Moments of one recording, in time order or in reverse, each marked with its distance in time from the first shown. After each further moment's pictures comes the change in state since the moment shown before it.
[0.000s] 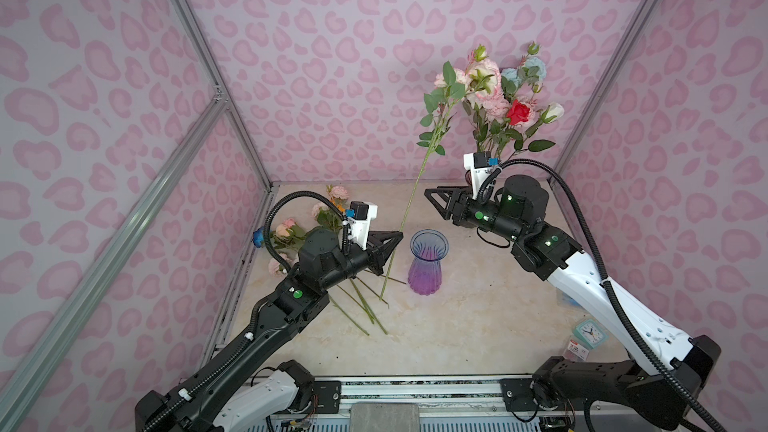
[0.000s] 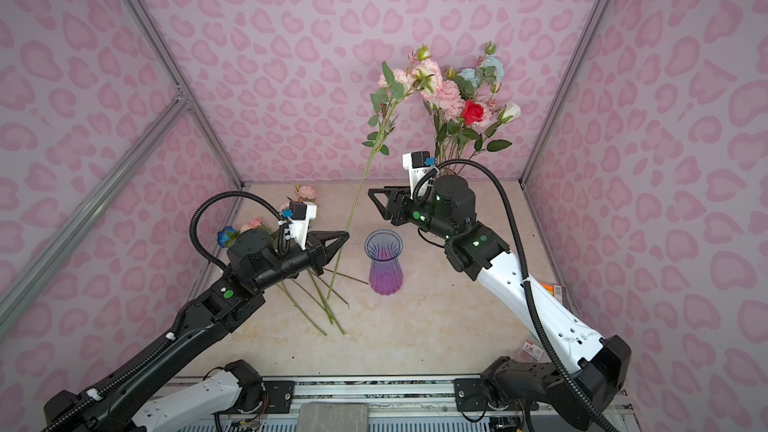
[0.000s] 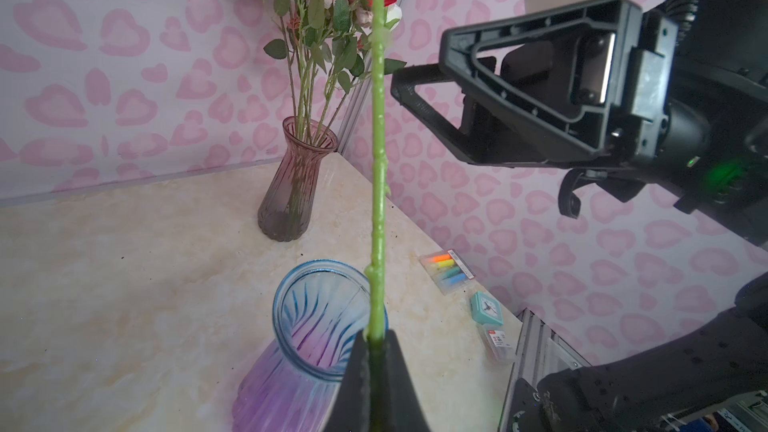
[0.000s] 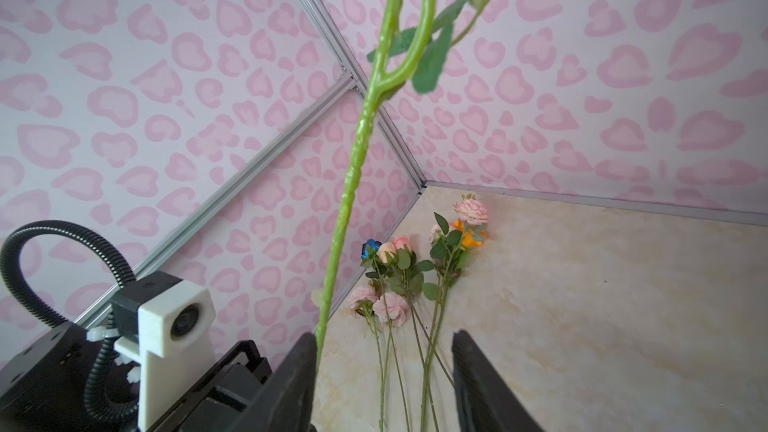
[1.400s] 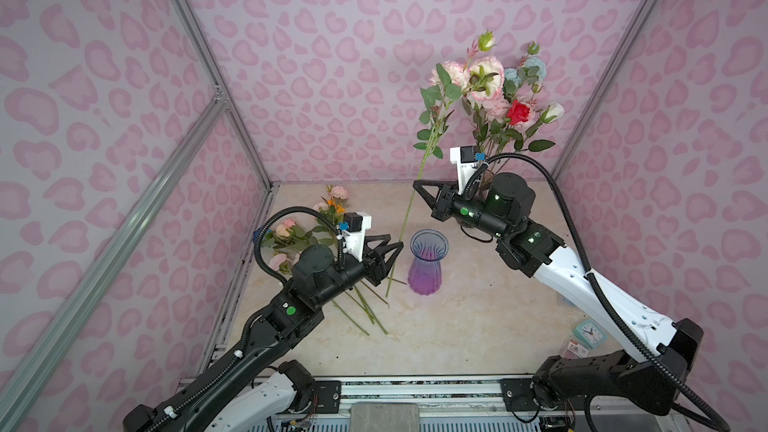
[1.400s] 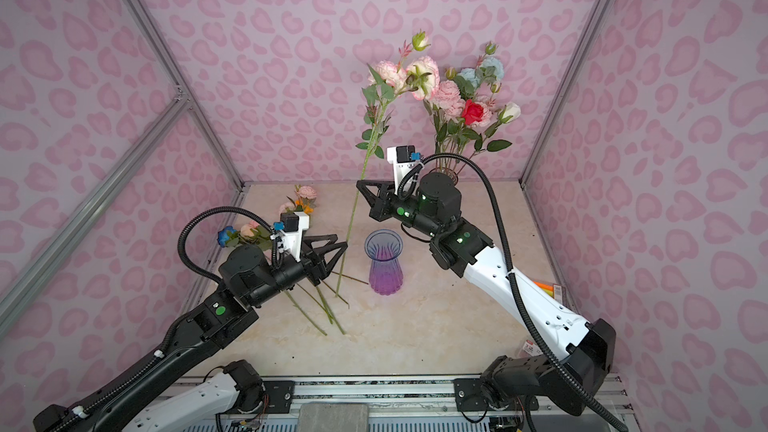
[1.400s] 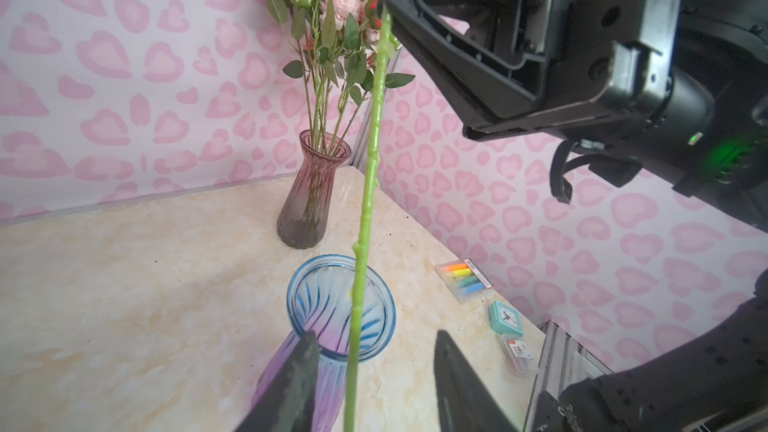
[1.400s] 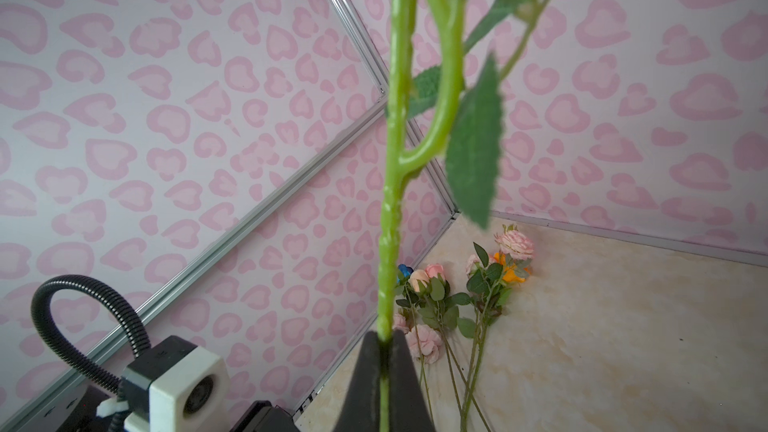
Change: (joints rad) left arm -0.062 -0.122 -0.078 -0.002 -0.155 0.029; right arm 0.074 0.063 0.050 0.106 0.059 -0.005
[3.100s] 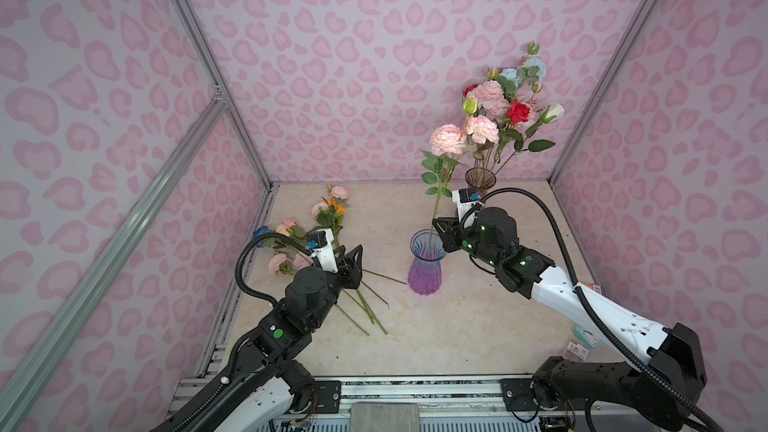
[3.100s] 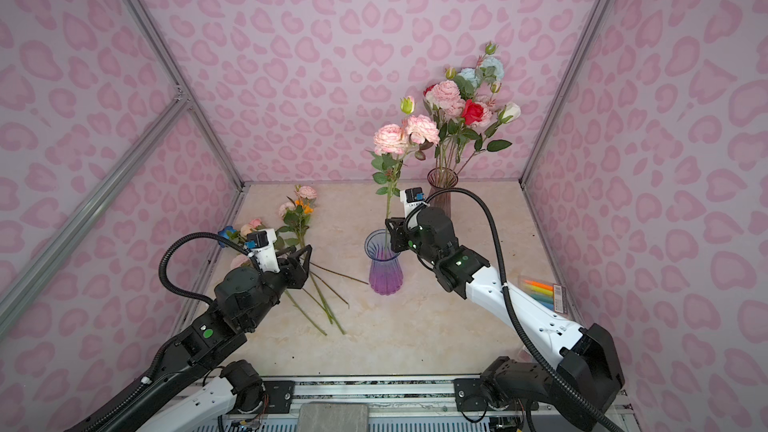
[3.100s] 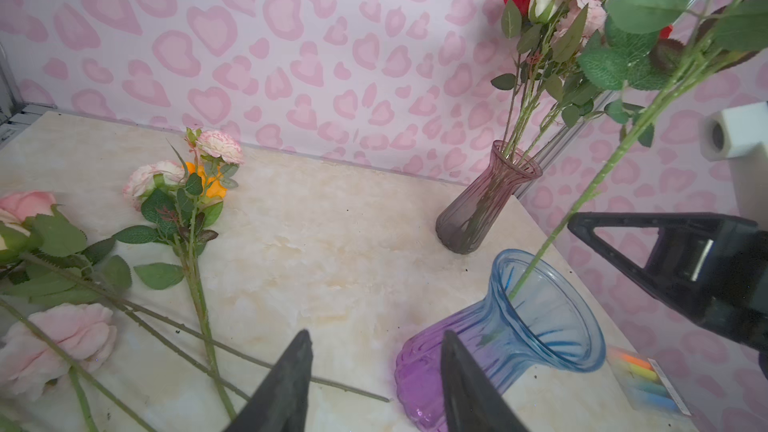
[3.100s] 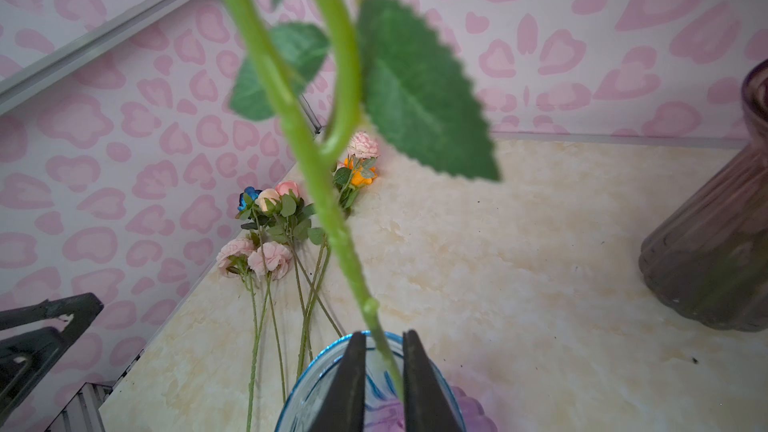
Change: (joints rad) left arm 0.001 -0.174 -0.153 -0.165 -0.527 -0.113; right arm -0.034 -0.090 -0.364 -0.052 0.233 -0.159
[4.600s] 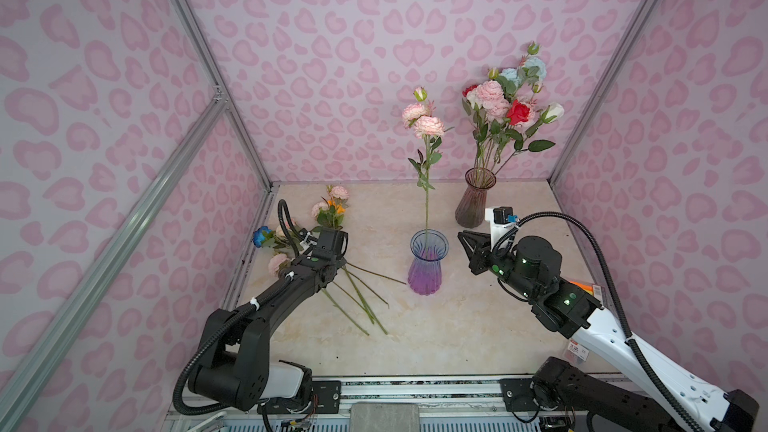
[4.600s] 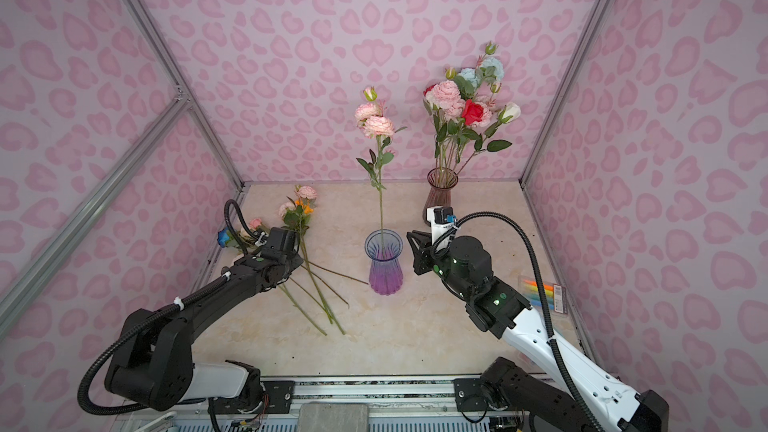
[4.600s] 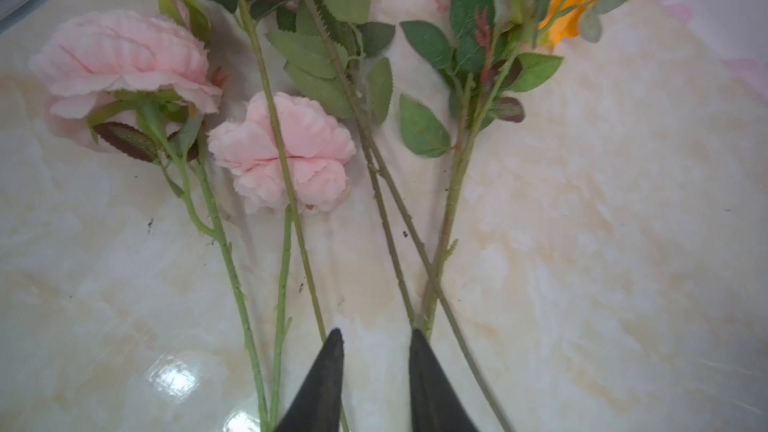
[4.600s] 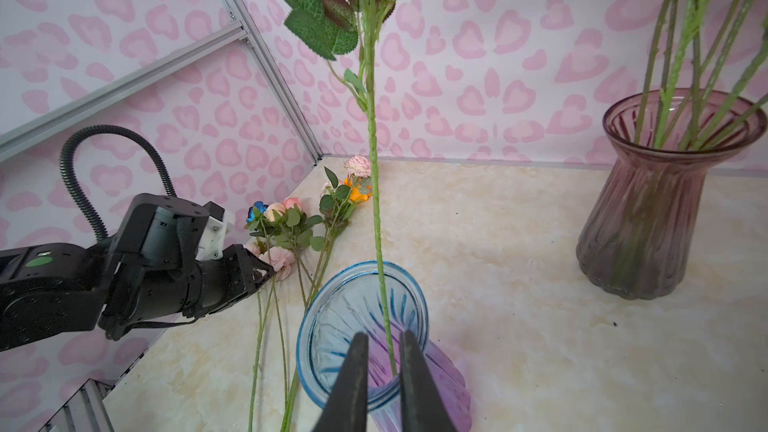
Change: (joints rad) left arm 0.399 0.758 0.178 -0.268 -0.048 -0.430; right arm 0.027 -0.352 -0.184 -0.060 0.077 -0.031
